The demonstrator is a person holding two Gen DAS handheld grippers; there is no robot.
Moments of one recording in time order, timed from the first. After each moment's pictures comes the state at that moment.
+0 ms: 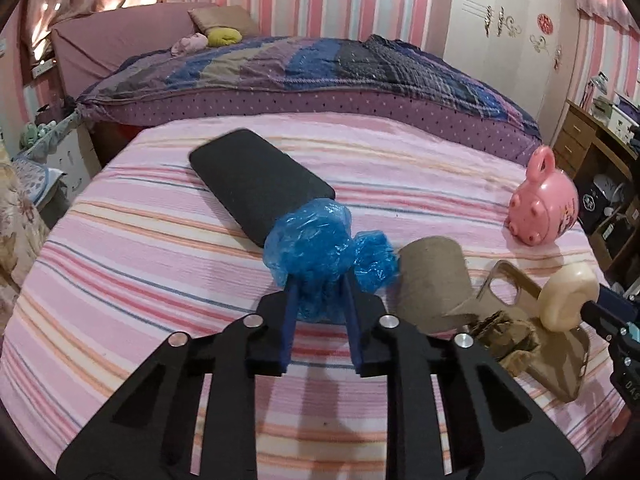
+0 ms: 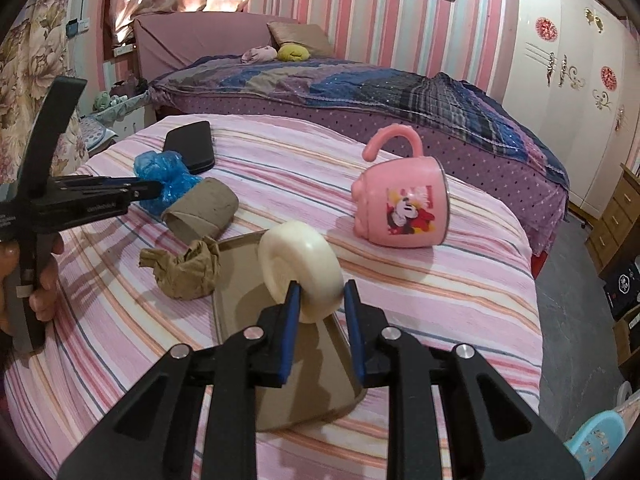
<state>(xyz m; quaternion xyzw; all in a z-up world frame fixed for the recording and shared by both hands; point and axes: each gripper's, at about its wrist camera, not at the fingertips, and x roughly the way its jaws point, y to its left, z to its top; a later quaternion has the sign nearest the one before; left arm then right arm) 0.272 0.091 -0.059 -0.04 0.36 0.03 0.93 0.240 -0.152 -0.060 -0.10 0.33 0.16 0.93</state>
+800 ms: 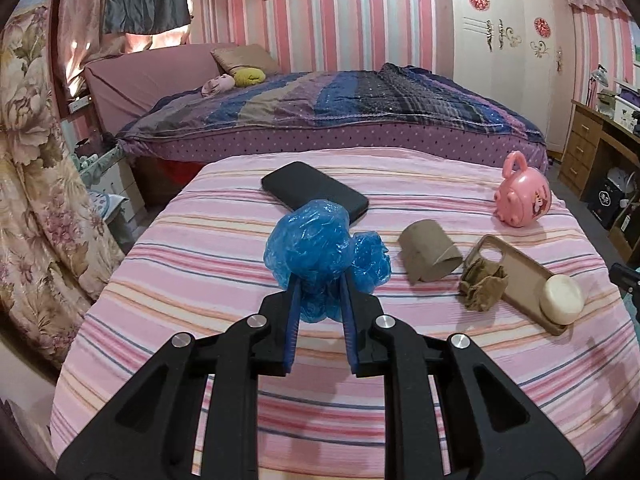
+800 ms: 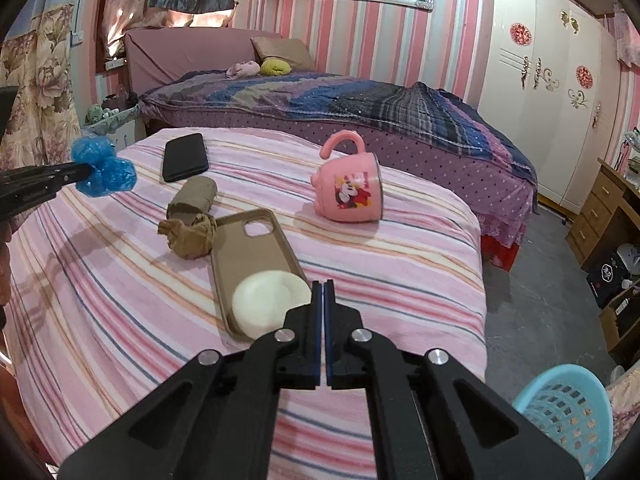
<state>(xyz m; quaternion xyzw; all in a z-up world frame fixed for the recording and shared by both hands) 0.170 0.106 -0.014 0.01 0.31 0.07 0.95 0.184 -0.198 -0.044 -0.09 0.31 0.12 0.94</state>
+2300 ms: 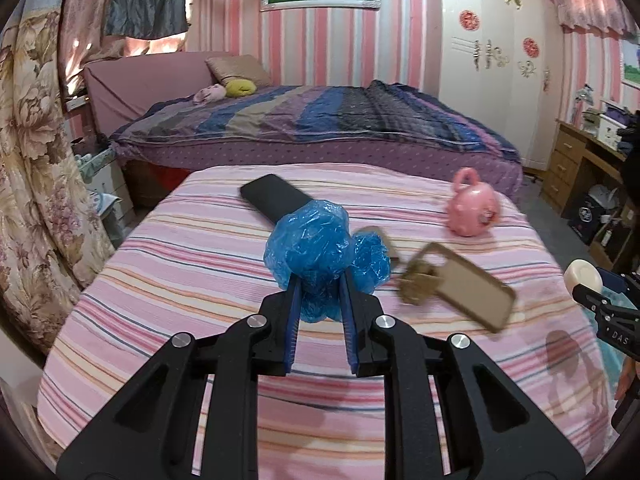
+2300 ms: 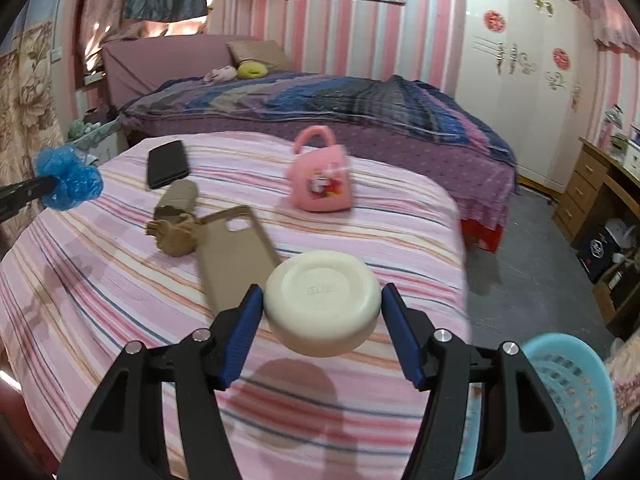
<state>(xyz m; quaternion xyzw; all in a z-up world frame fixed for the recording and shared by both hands) 0.120 0.056 0.008 -0.02 0.28 0.04 0.96 0.150 -0.230 -0.036 -0.06 0.31 0.08 0.95</state>
